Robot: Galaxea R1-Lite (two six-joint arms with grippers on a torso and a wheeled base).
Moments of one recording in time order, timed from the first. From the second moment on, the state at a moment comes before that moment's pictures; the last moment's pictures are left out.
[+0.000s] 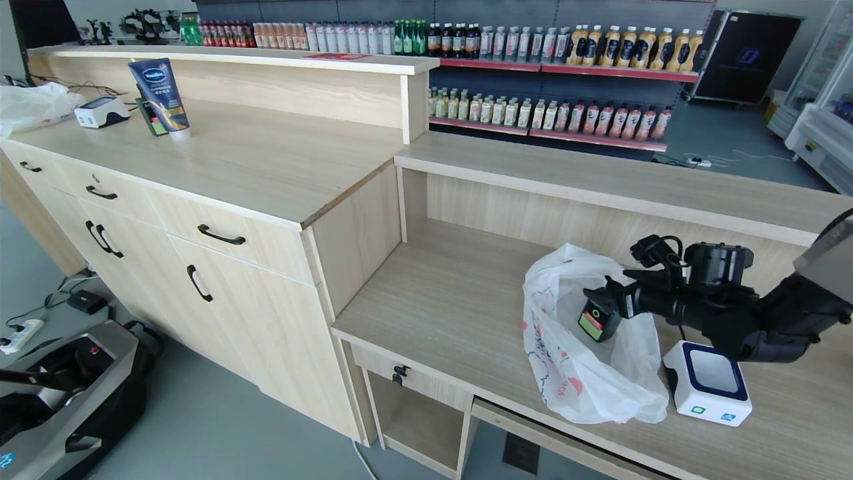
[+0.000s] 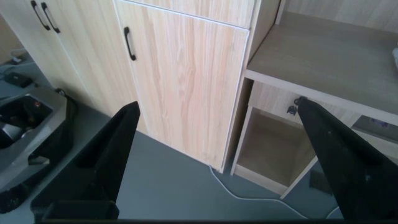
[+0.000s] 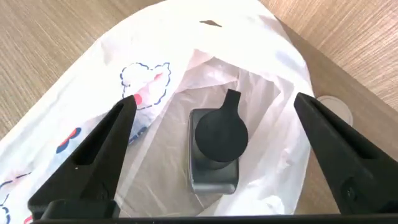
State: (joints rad) left arm 0.00 0.00 0.00 0.00 0.04 -0.01; right arm -0.08 2.23 -0.97 -0.93 0.40 -0.35
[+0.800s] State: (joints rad) left arm 0.00 0.00 0.00 0.00 0.04 -0.01; right arm -0.41 1.52 -0.94 -0.32 0.21 -0.50
